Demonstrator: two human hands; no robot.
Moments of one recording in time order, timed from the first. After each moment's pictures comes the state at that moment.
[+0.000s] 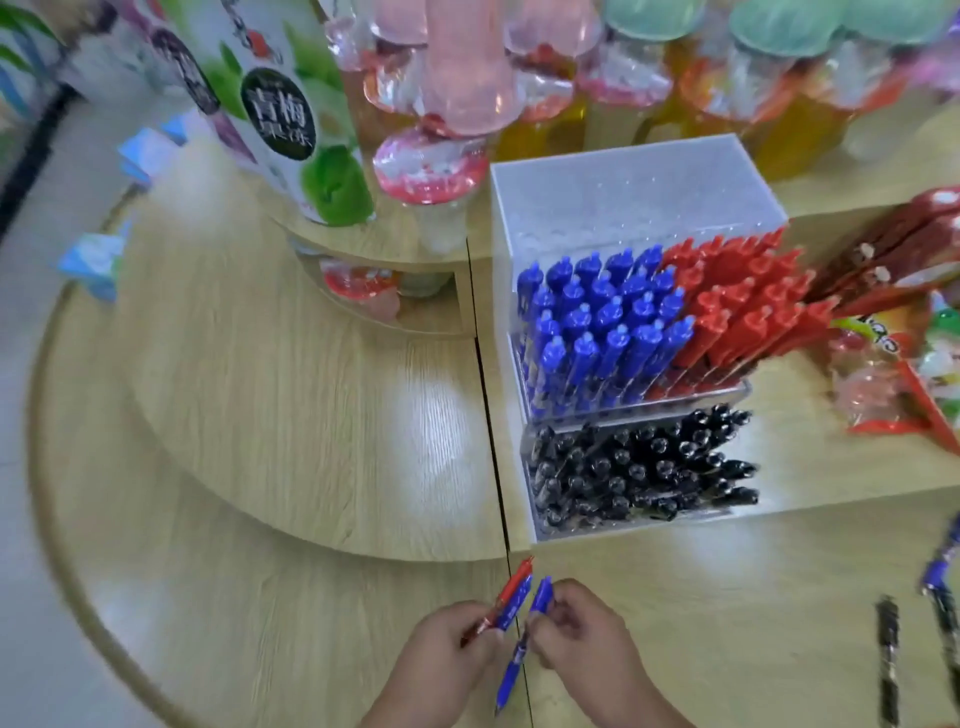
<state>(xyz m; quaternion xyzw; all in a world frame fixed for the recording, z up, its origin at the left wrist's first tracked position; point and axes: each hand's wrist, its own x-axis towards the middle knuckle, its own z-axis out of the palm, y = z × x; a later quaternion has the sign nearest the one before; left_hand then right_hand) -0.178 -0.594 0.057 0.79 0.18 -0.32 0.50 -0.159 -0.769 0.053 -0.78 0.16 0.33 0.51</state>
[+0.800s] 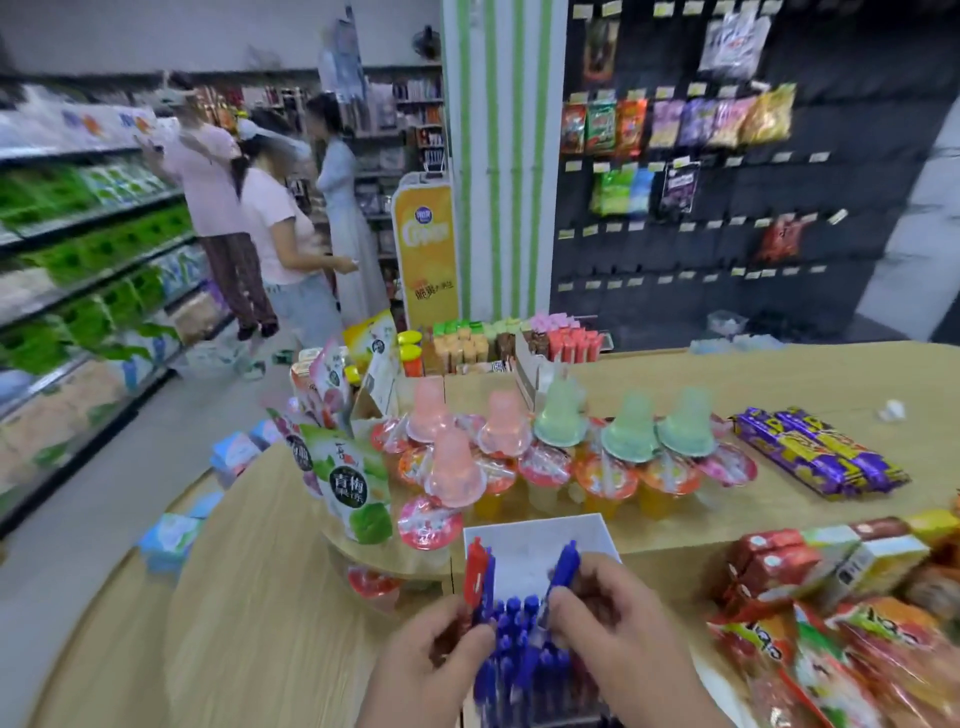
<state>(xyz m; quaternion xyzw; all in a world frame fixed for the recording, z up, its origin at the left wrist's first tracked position) -0.049 -0.625 0.350 0.77 0.09 0.03 0.63 -0.015 -0.808 0.373 -0.77 -0.08 0.03 0.63</state>
